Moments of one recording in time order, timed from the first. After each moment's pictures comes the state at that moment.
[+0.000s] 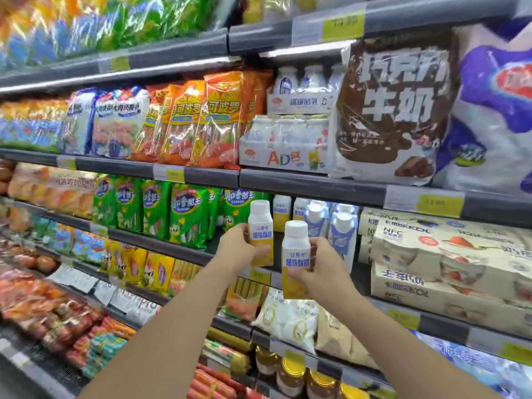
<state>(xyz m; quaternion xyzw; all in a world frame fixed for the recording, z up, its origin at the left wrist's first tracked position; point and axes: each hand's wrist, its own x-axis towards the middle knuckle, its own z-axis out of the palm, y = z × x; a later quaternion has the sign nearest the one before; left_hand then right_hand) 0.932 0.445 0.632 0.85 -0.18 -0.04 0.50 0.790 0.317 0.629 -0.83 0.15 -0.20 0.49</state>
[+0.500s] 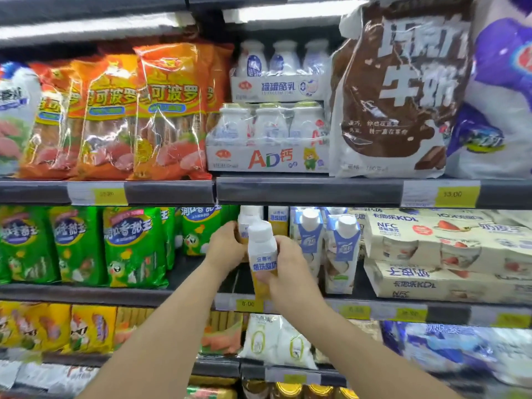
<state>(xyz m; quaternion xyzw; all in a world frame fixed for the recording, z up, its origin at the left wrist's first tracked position) 1.034 0.394 0.618 0.86 -0.30 -0.02 0.41 0.878 0.352 0.614 -0.84 0.25 -0.27 0.40</state>
